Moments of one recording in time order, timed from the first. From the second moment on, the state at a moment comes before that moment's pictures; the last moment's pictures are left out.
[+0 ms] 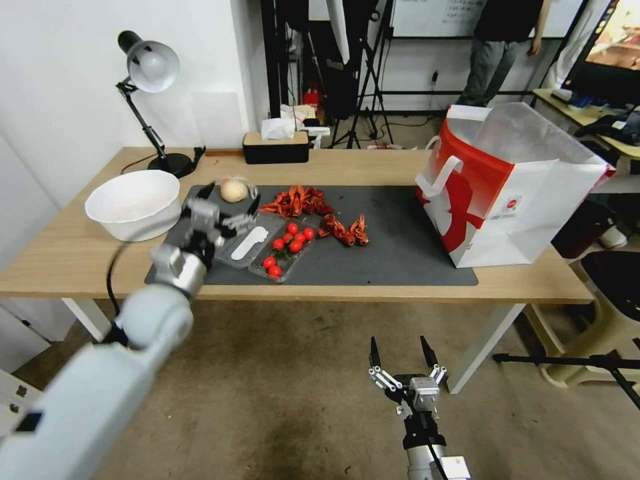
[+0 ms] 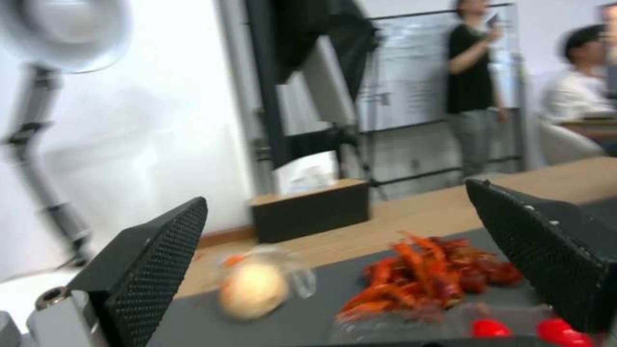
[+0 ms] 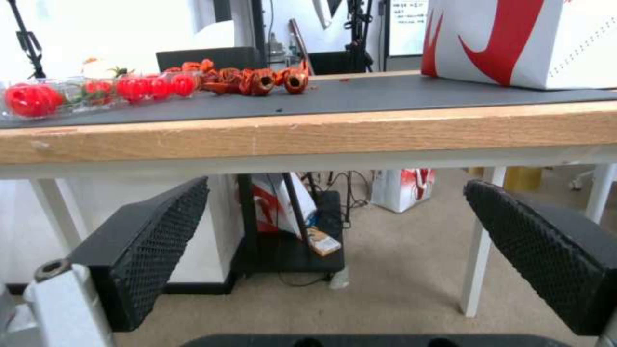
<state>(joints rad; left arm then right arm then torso) 0.44 -0.91 0.16 -1.59 -0.66 0.08 0.21 -1.72 1.36 0.24 1.87 0.06 0.47 0.26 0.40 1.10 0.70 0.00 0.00</state>
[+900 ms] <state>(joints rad) 1.25 -1.01 -0.36 -1.95 -0.36 -0.08 -0.27 -1.73 1.38 0.24 1.89 0.01 0.46 0.26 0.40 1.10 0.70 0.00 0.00</state>
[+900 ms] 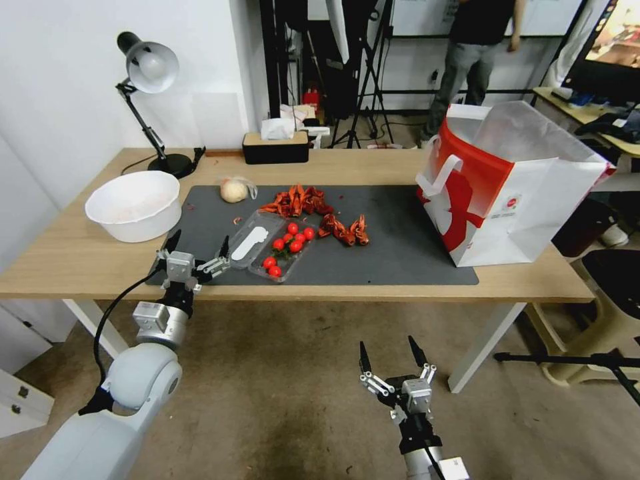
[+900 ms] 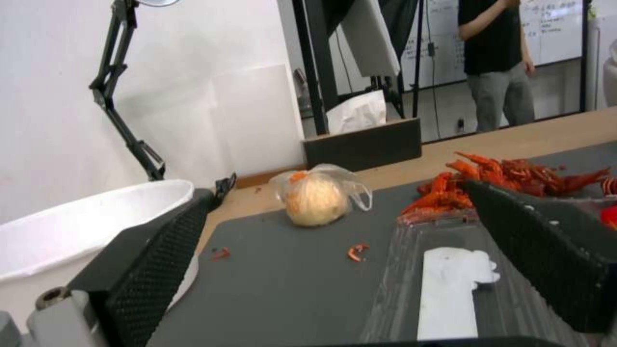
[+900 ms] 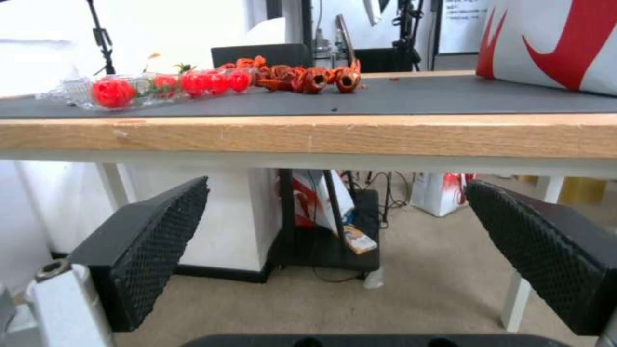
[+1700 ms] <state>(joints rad) 1.25 -1.00 -0.38 -1.89 -0.39 -0.10 -0.20 -1.75 1.28 0.26 1.95 0.08 0.45 0.15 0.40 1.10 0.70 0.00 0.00</state>
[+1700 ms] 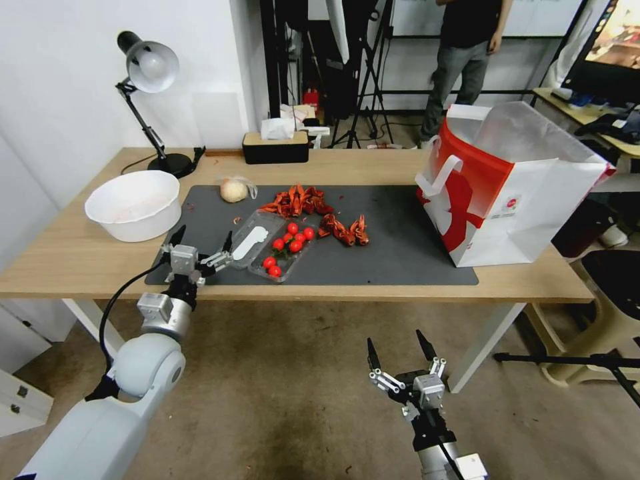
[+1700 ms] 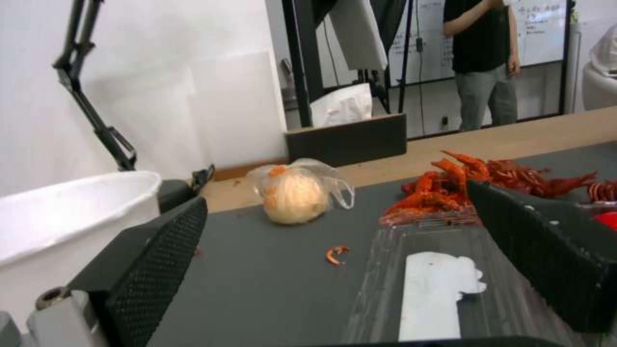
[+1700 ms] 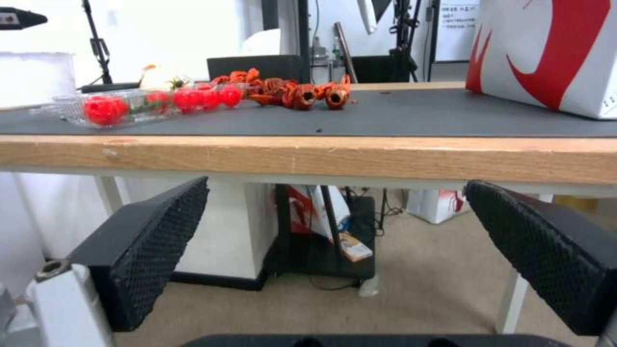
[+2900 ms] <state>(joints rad) 0.57 -1.02 0.01 -1.45 -0.74 0.20 -0.28 -1.77 1.30 0.27 1.96 0.07 0.48 0.19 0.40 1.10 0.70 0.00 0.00</state>
